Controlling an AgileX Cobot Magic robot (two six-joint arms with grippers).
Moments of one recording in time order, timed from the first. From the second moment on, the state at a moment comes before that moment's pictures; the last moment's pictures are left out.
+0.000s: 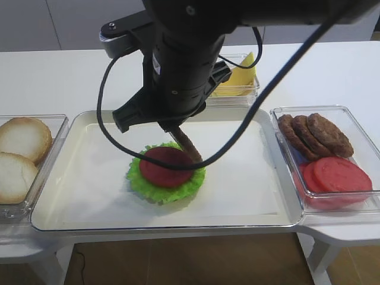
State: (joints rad) left arm -0.03 -0.02 -0.49 0.02 1.18 -0.04; right arm 0.92 1.76 -1.46 -0.27 0.93 0.43
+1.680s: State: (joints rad) left arm -0.03 -0.02 -0.49 0.02 1.18 -0.04; right arm 0.70 1.76 -1.46 0.06 1.00 0.15
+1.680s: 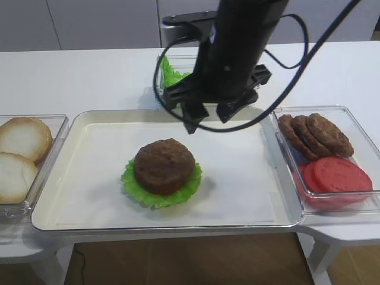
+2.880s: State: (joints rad) left arm -0.03 -0.02 -0.49 0.02 1.18 -0.04; right arm 0.07 1.10 -0.98 0.11 1.12 0.04
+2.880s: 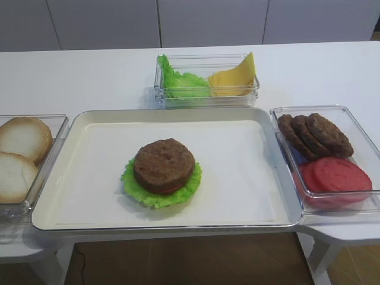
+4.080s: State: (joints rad) left arm -0.03 -0.02 -0.49 0.02 1.18 -0.04; right arm 0.07 0.17 -0.64 0.08 1.22 0.09
